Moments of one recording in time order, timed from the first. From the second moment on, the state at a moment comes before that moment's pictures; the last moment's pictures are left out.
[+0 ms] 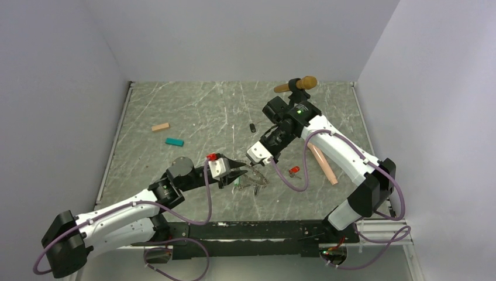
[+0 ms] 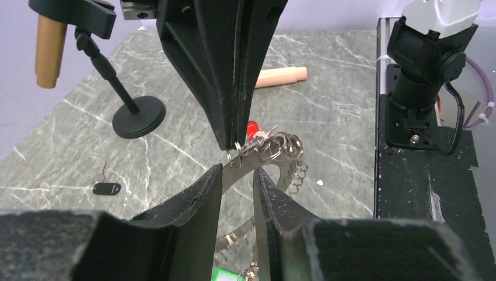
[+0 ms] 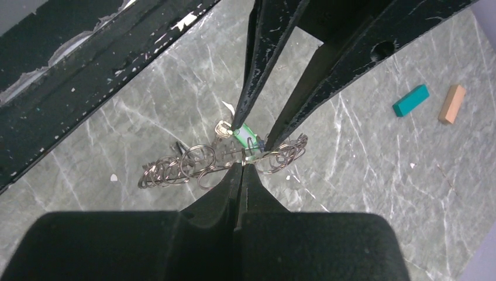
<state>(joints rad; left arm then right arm) -0.90 0.86 0.43 0.43 0.35 0.17 0.70 1.56 1.56 -1.33 -0.87 -1.72</state>
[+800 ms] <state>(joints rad) -0.95 0.91 0.47 0.42 0.28 0.15 0.70 1.54 1.54 -1.27 -0.90 -1.50</state>
